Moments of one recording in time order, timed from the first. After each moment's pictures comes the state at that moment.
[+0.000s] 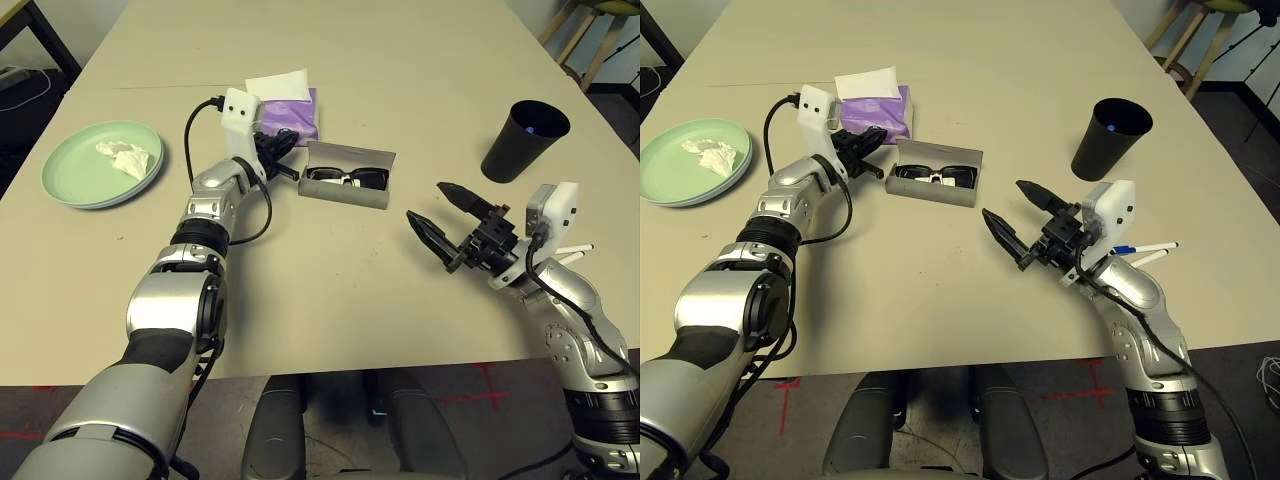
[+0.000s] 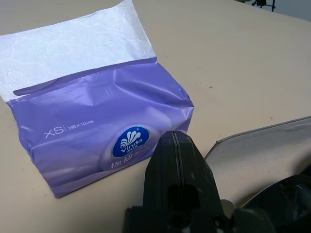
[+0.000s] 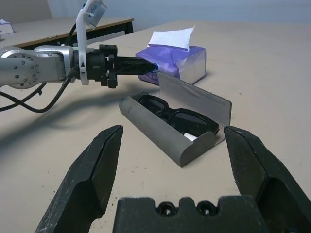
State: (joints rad) left arm -1.12 0.30 0.14 1.18 -0.10 -0.12 -0.62; right arm -0.17 -0.38 -0.09 -0.23 0.46 0.16 0.68
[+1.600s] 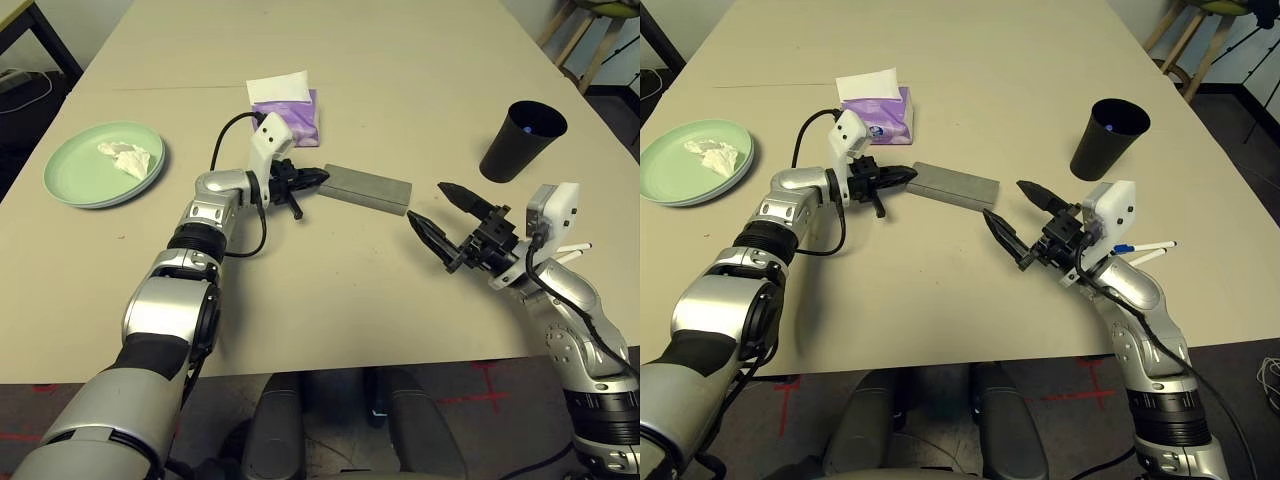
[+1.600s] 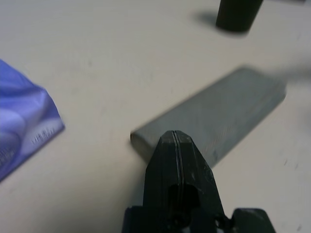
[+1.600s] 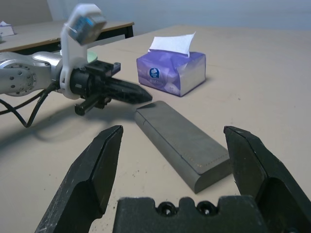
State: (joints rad) left arm -1.05 0.33 0.05 1.05 -0.11 -0.10 -1.07; right arm -0.19 -0.38 -0.09 -0.23 0.46 0.16 0.68
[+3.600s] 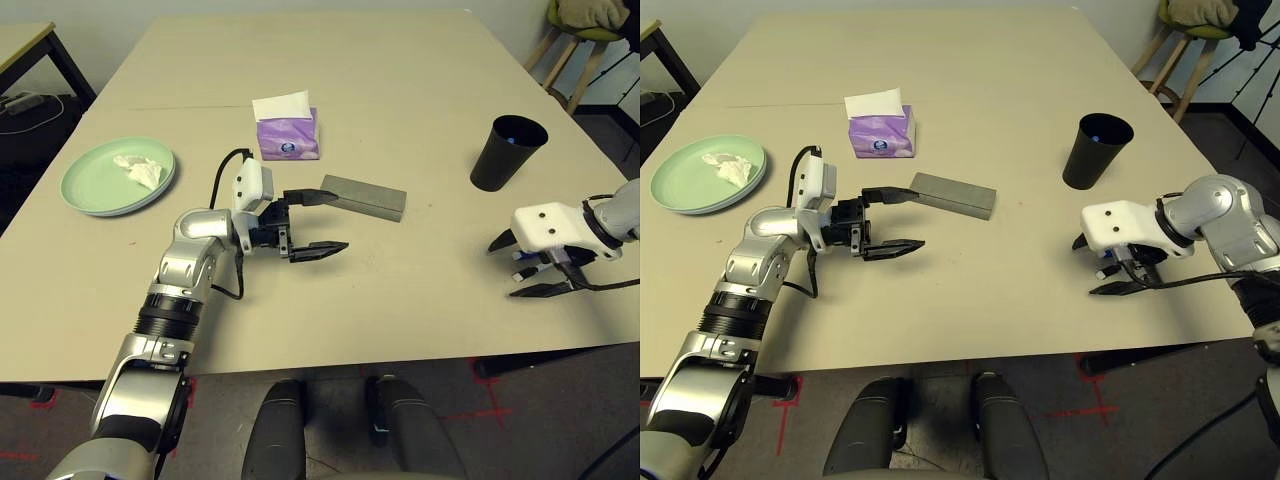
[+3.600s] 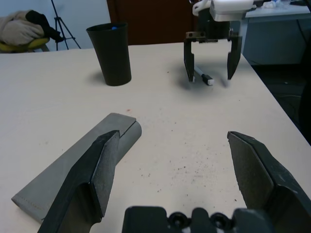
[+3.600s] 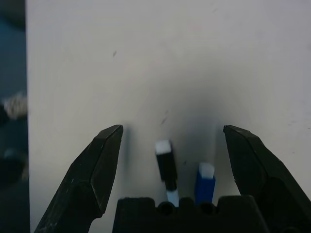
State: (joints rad) left arm -0.61 0.44 -0.07 0.28 -0.34 0.03 -1.28; right arm -0.73 -1.03 0.36 0.51 -0.11 -0.36 1.60
